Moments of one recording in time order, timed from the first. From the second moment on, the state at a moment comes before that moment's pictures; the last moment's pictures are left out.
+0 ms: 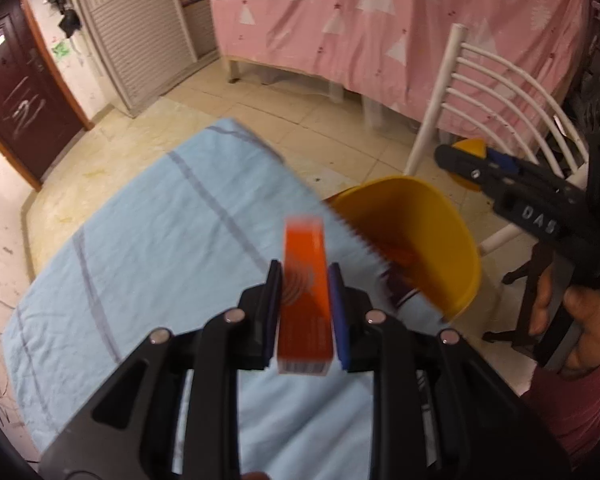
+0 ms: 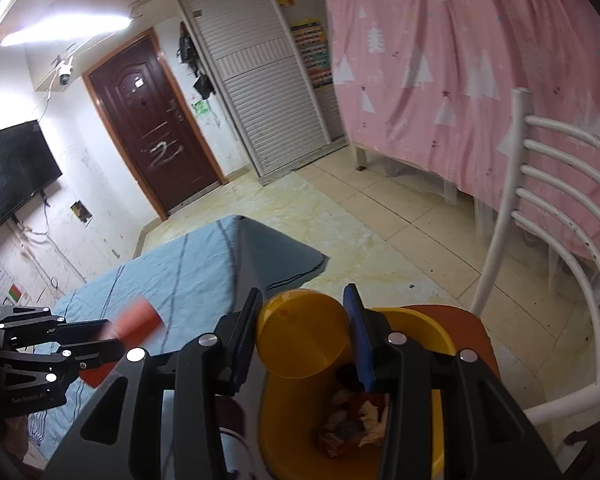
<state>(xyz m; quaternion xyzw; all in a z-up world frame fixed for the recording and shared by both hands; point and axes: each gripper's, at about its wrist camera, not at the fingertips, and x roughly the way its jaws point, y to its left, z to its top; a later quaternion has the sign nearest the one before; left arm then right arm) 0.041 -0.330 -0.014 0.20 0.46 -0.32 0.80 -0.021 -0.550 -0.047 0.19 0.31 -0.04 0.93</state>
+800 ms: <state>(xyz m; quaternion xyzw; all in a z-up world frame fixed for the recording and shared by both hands) 0.065 -0.350 -0.057 0.19 0.54 -0.27 0.77 -0.014 -0.586 -0.098 0.23 0.35 -0.04 0.91</state>
